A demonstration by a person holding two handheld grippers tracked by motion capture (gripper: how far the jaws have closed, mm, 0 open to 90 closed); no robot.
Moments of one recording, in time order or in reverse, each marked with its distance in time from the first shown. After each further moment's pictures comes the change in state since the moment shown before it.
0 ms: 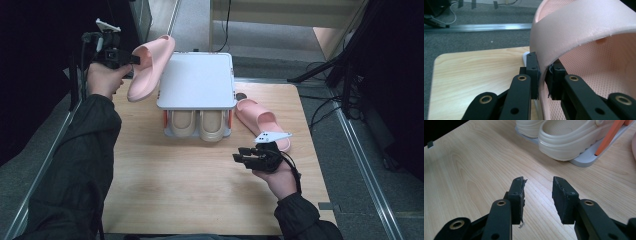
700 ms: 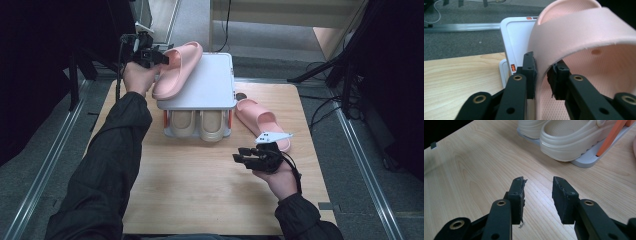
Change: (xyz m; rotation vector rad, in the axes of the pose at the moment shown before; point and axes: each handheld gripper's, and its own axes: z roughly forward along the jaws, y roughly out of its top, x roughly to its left) left arm -0.045 0.006 0.060 0.014 -0.038 -0.006; right arm 0.000 0.000 -0.002 -0.005 0.010 0.001
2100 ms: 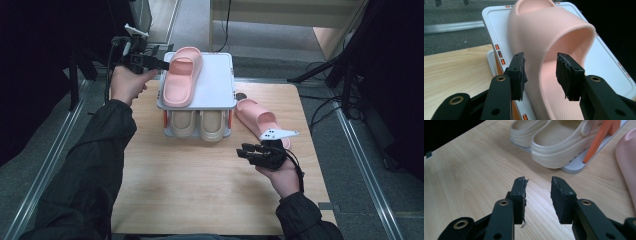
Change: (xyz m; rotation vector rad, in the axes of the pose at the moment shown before) left arm 0.002 -0.020 -0.049 0.018 -0.133 0.068; right arm -0.009 0.004 -0.008 -0.055 -0.032 0.019
